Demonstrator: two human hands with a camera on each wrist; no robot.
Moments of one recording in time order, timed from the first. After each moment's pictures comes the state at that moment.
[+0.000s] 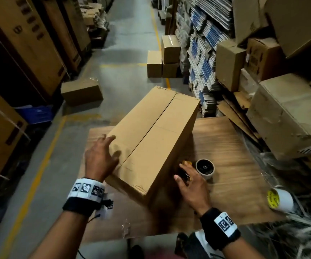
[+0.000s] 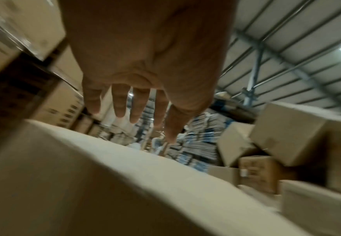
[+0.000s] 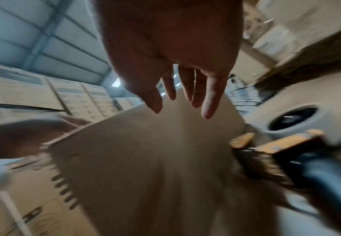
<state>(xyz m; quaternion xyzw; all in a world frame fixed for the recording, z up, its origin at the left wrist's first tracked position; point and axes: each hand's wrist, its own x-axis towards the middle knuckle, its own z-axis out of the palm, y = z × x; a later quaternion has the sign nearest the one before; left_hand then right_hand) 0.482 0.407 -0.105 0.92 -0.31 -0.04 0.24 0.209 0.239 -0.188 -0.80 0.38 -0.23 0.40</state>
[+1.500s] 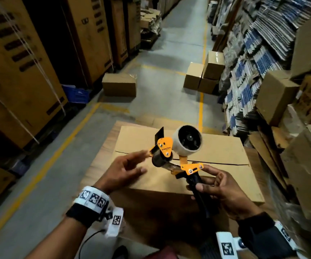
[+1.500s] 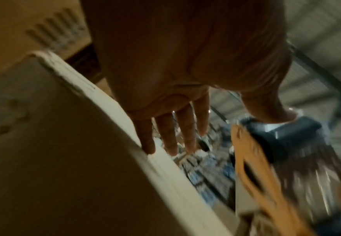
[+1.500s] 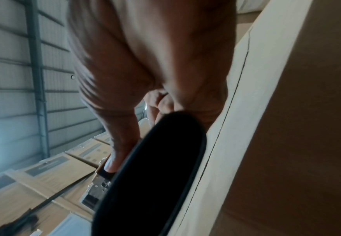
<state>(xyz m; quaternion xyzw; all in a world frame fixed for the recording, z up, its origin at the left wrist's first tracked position) 0.424 0.428 -0.102 0.67 -0.30 -0.32 0.60 0.217 0.167 -0.054 -0.56 0.23 0.02 0.79</state>
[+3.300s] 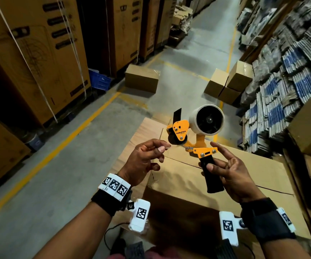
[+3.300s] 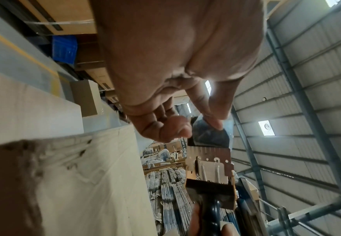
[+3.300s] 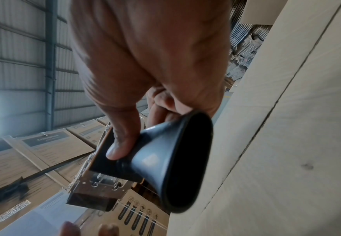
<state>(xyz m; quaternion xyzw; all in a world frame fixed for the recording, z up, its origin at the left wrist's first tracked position) 0.479 0.489 -0.084 0.48 -0.11 -0.33 0.80 0.350 0.239 -0.041 -0.63 0.22 -0.02 0.74</state>
